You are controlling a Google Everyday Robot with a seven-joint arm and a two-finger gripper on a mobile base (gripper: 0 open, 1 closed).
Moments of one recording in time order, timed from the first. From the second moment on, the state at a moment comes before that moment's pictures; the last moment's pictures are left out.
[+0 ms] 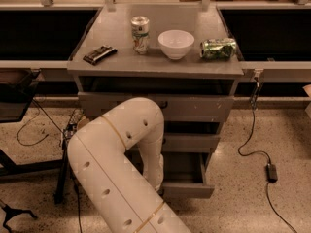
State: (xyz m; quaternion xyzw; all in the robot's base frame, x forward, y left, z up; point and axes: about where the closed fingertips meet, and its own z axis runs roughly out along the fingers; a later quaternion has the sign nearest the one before) arm 0.567 0.030 0.219 -0.76 0.65 -0.01 0.07
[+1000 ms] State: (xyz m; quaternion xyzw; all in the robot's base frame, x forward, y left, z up) arm 0.590 0.057 0.192 -0.77 0.63 0.00 0.10
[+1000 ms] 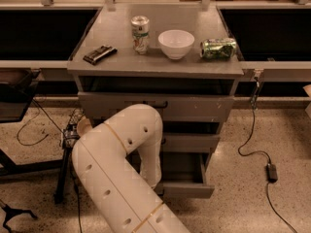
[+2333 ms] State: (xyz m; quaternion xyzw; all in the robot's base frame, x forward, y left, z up) arm 0.581 0.048 0.145 -0.76 0.65 0.04 0.08
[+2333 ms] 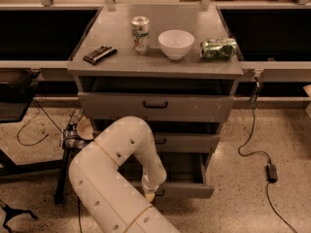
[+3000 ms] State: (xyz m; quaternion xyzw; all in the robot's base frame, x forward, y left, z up) arm 0.570 0.040 0.150 -0.76 0.65 0.06 0.06
